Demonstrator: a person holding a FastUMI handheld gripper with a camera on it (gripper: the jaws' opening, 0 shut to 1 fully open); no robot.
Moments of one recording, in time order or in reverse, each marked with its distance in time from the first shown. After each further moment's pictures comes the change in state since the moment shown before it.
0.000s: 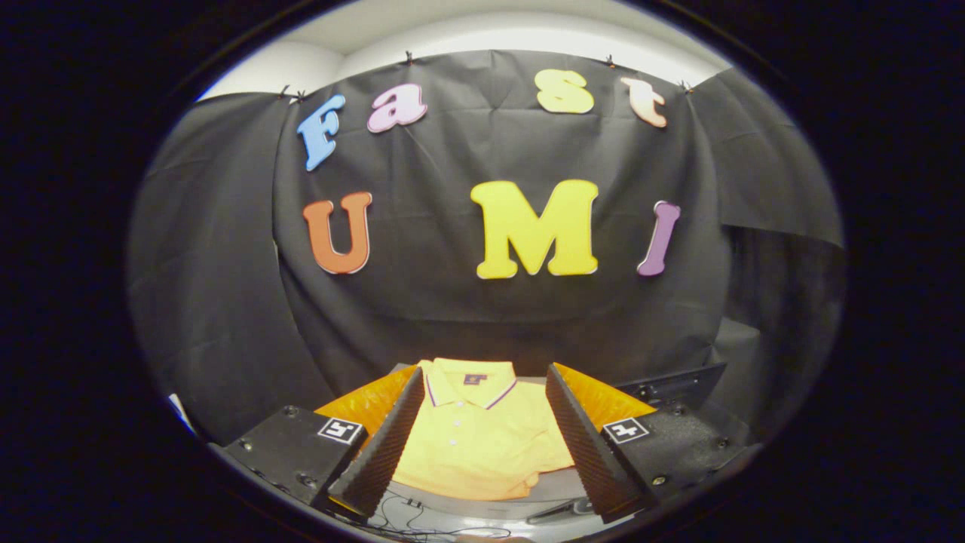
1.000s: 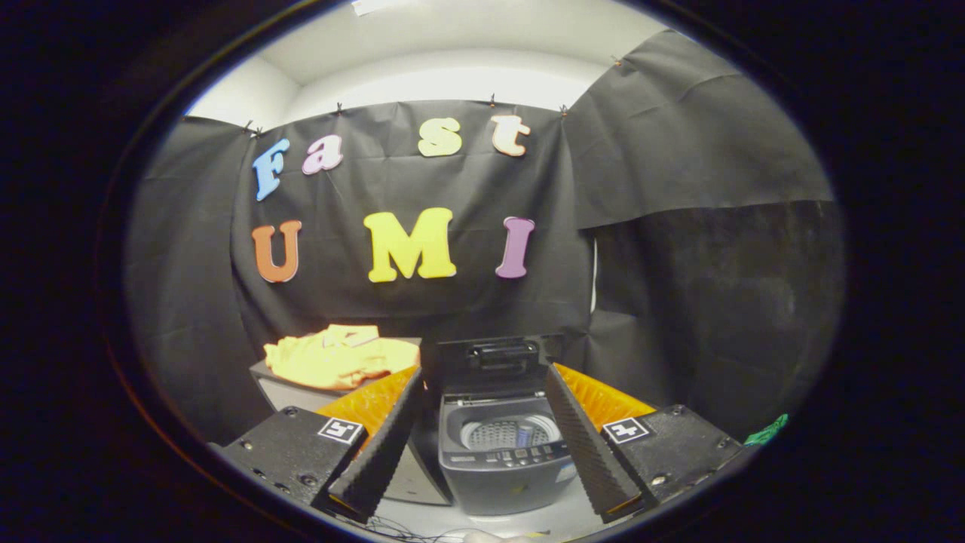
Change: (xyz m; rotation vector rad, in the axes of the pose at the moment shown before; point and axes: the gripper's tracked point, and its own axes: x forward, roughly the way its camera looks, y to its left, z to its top) arm -0.269 -0.227 -0.096 0.071 -0.224 -0.241
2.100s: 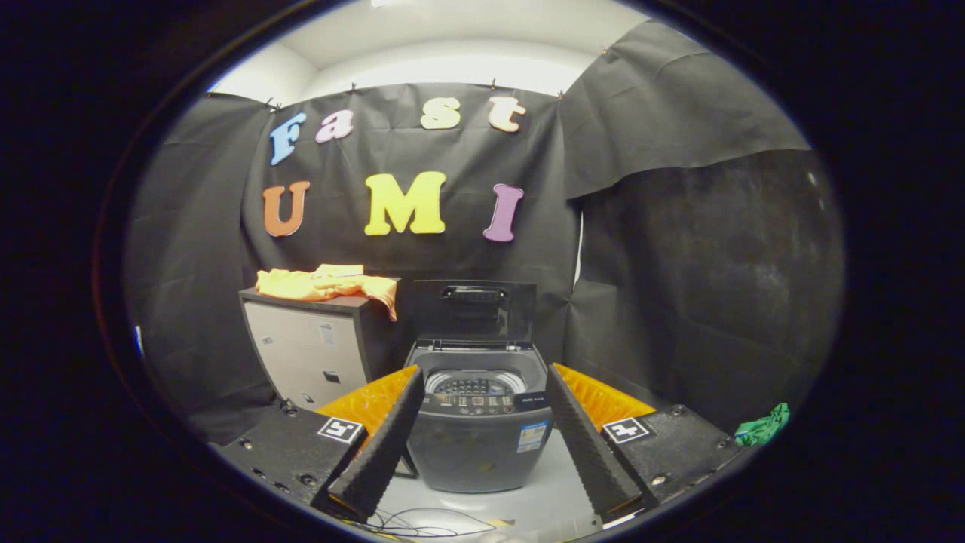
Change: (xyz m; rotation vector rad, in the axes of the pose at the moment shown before) arm -0.068 -0.123 -0.155 -0.075 0.058 -0.011
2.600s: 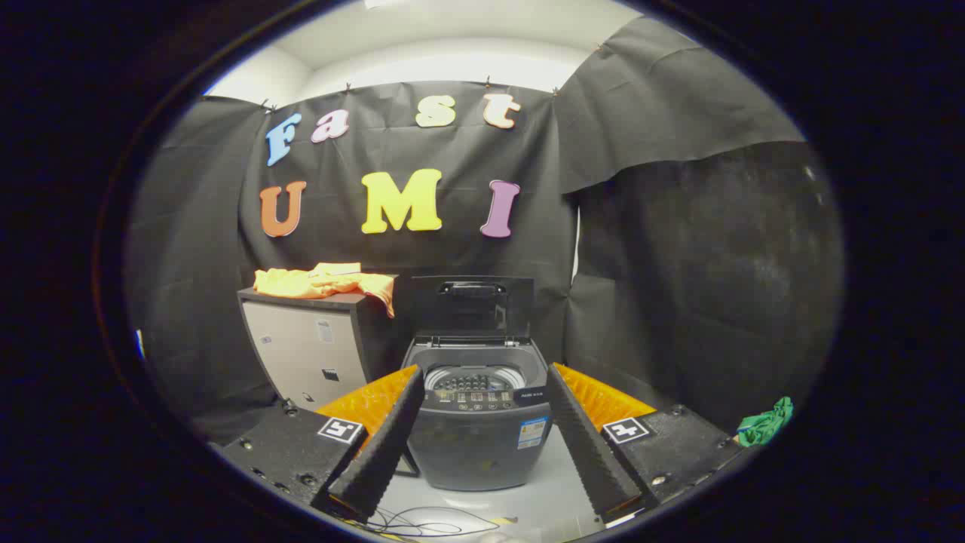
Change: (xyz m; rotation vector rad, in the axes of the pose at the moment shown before) arm -0.003 -0.001 -0.007 0.006 0.008 0.000
